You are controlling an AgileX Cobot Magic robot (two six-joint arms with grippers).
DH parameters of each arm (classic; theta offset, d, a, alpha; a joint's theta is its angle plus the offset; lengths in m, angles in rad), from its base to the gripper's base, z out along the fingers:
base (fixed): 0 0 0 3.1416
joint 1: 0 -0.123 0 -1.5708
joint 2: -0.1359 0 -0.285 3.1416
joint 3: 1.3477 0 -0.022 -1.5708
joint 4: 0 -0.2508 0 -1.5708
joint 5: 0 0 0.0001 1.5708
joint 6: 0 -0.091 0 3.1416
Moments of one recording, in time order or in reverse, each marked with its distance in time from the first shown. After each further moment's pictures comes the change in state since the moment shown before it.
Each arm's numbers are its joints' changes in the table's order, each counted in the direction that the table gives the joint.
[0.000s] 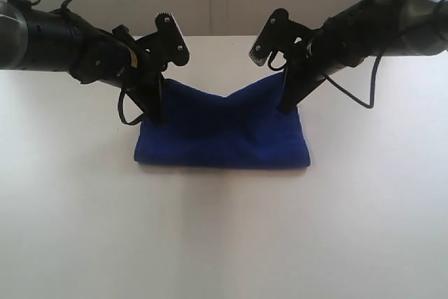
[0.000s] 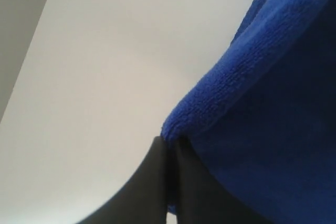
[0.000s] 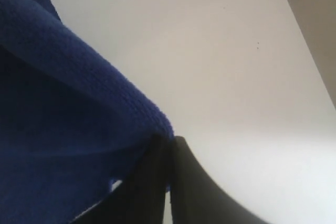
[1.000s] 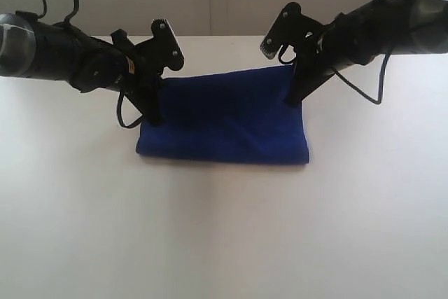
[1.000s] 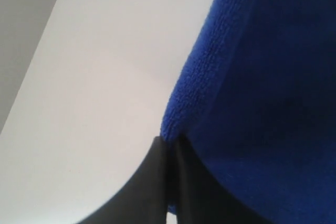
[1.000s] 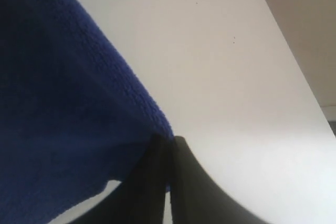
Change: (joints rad) left arm -0.042 -0.067 0.000 -0.022 0.113 0.000; right arm 0.047 -0.008 0.000 0.000 0.051 0.000
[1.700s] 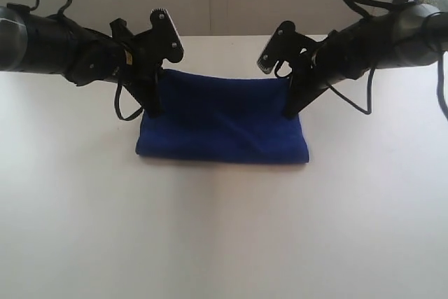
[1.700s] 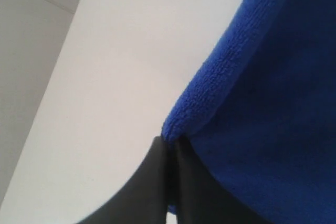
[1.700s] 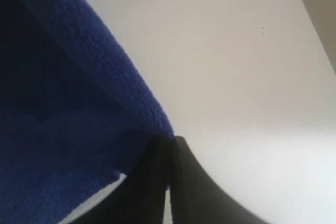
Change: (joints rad) left arm 0.000 0.034 0.000 0.000 0.019 -0.028; right arm 0.002 -0.070 0.000 0.000 0.038 0.000
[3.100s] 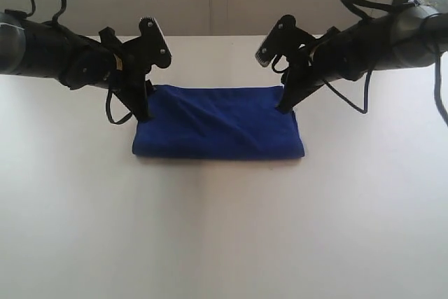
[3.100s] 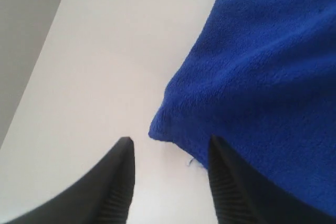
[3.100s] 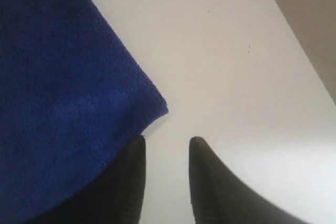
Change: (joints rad) left arm -0.048 -0.038 0.000 0.008 -0.011 -0.008; right arm 0.000 -0.008 0.000 0.000 0.076 -0.061
